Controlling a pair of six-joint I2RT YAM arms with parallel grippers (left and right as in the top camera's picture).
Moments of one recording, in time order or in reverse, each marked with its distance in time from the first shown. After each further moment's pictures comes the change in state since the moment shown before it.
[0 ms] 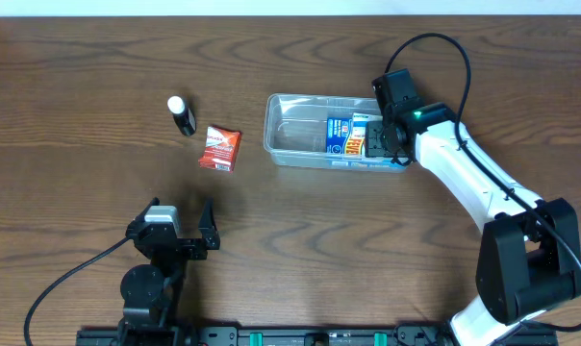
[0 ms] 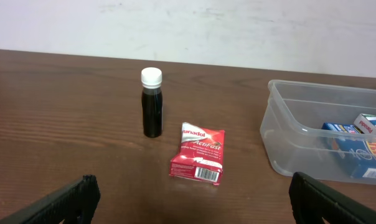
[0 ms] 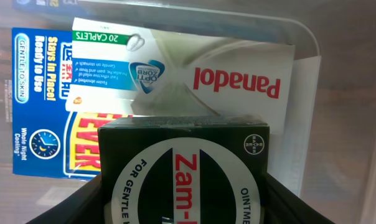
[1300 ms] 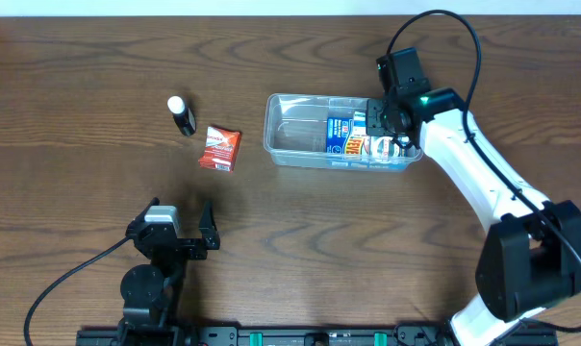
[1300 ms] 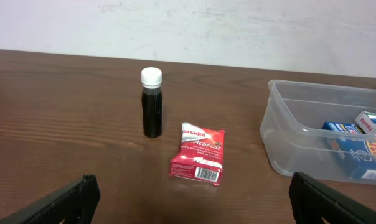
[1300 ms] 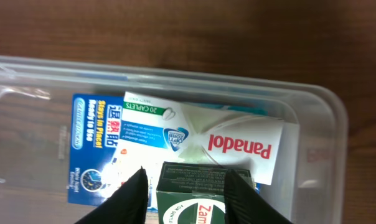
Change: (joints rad) left arm 0.000 0.000 0.000 0.000 0.000 0.000; right arm -0.012 0.018 0.118 0.010 -0.022 -0.018
